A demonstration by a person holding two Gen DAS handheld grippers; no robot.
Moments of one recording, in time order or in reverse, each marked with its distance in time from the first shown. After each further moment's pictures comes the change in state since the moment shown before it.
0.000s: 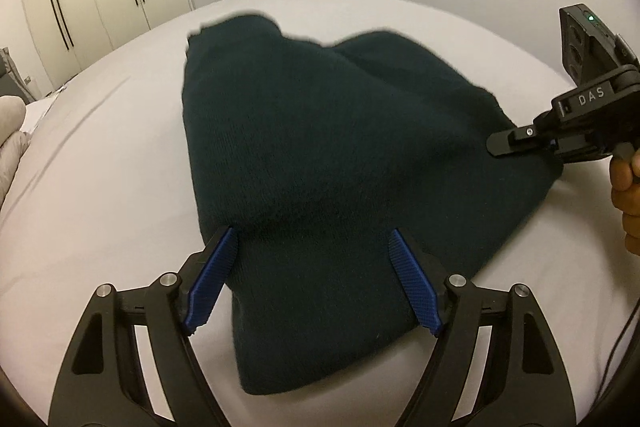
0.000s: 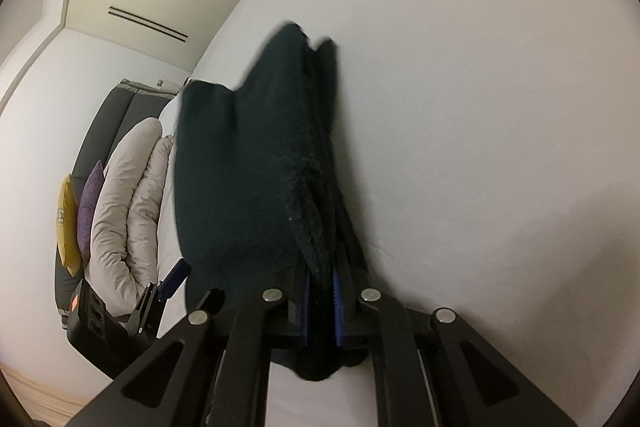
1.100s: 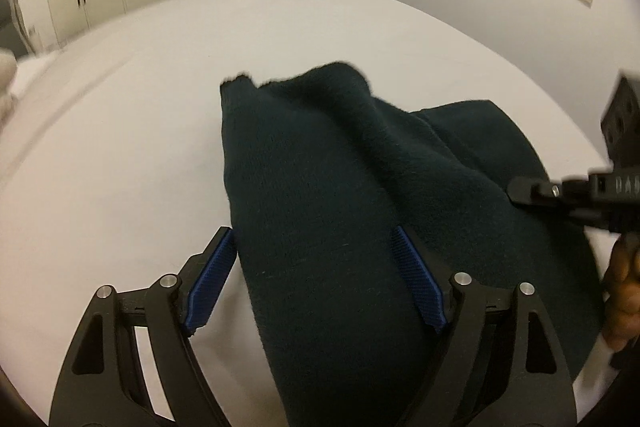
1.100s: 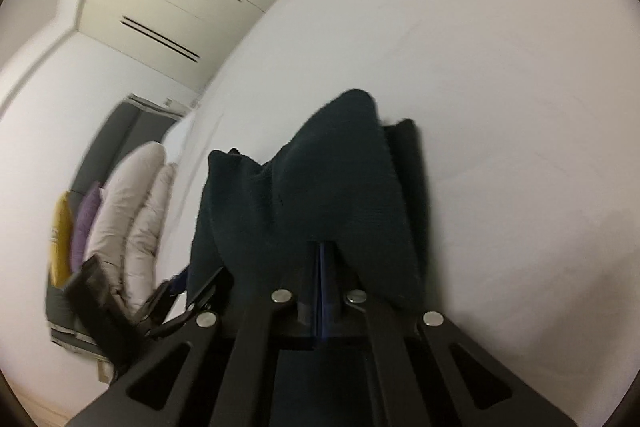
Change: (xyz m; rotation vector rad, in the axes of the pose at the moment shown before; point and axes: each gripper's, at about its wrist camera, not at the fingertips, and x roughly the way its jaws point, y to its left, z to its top) left arm 0.084 0.093 0.083 -0.227 0.016 -0.082; right arm 0.055 0.047 0.067 -0.063 -0.124 0.010
